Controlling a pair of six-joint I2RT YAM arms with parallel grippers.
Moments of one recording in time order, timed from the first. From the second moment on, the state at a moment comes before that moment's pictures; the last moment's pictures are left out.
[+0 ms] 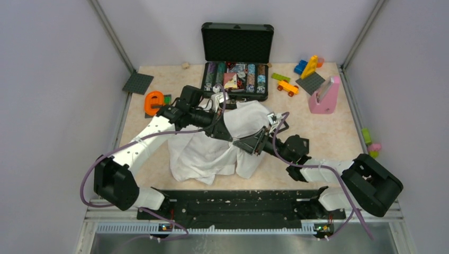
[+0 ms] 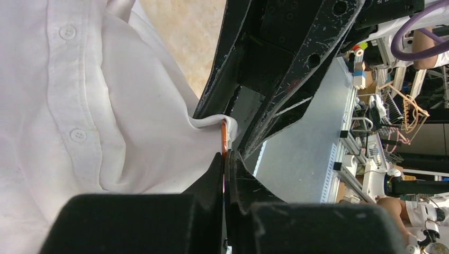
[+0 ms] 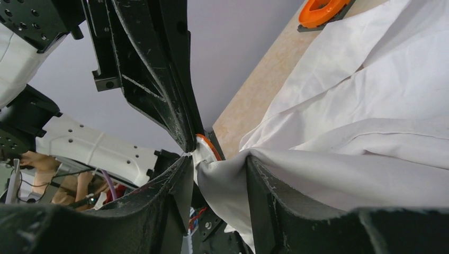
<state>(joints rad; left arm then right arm) -0.50 1.40 1.19 -0.60 0.93 -0.19 0.75 1.30 0.32 1.13 -0.36 0.93</state>
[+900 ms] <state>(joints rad) -0.49 1.39 1.18 -0.60 0.91 -0.19 0.80 1.27 0.36 1.00 -0.30 0.77</state>
